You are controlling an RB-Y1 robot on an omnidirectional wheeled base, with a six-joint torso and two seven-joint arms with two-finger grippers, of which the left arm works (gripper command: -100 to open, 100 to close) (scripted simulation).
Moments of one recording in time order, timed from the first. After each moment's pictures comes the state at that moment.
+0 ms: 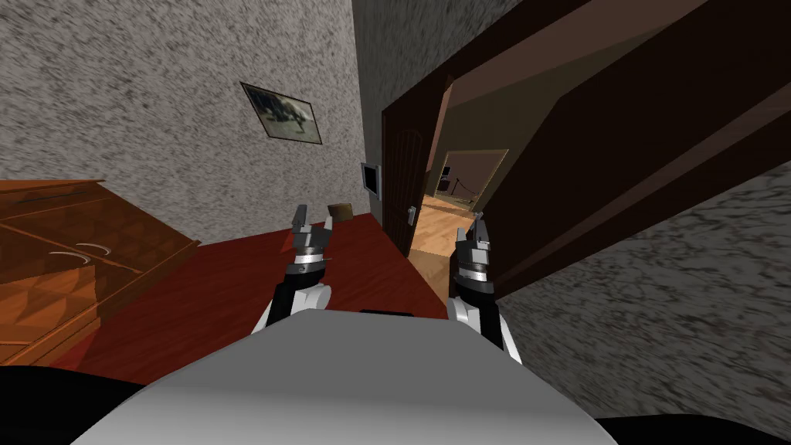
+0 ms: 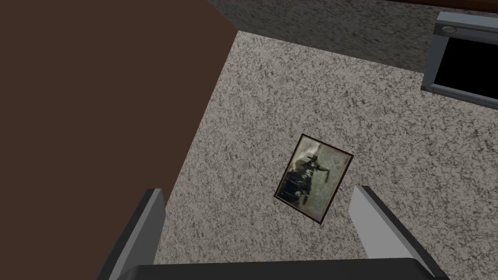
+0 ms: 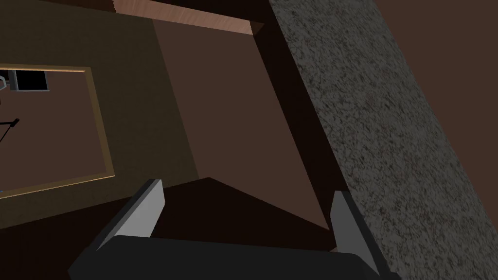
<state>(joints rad) 0.47 0.00 -0.03 -2.31 0.06 -0.42 0.06</state>
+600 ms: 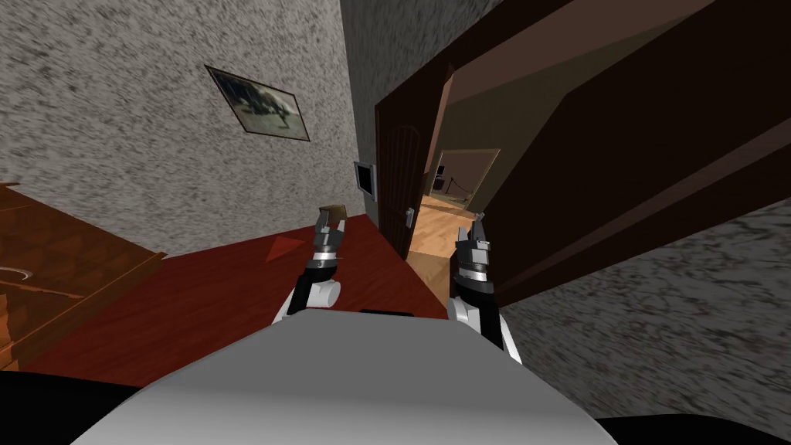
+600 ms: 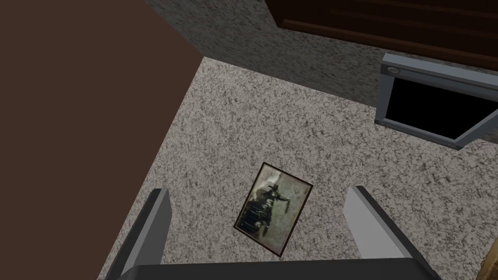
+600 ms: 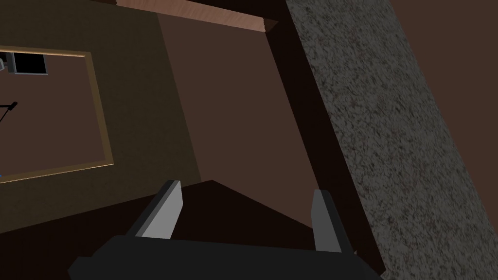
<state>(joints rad) 0.38 0.02 -0.08 -2.17 0.08 -0.42 0.04</state>
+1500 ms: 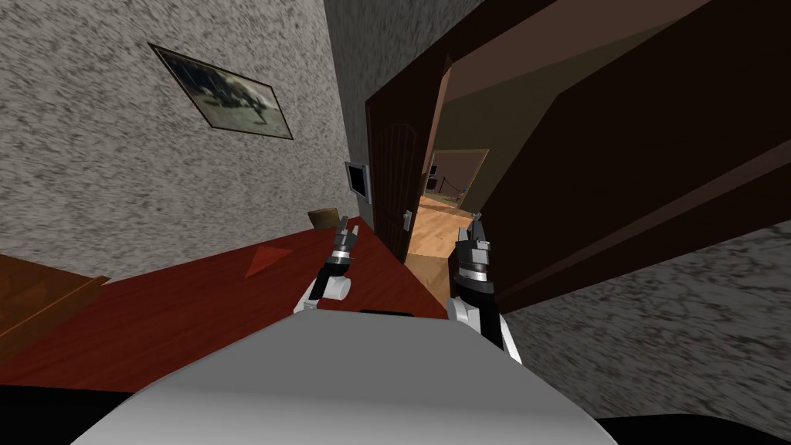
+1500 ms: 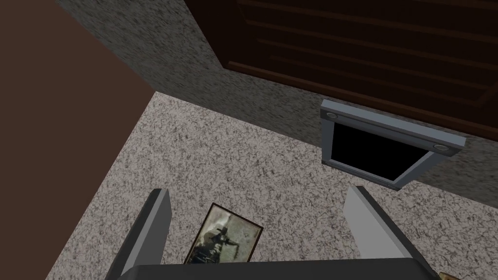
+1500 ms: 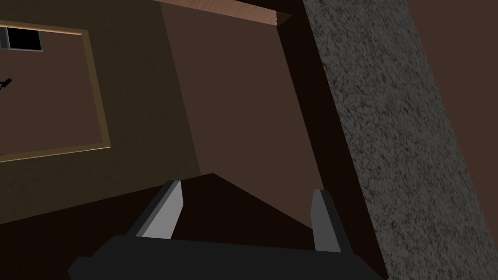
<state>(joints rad) 0.26 0.06 -0.13 -1.96 0.12 -0.41 0.02</state>
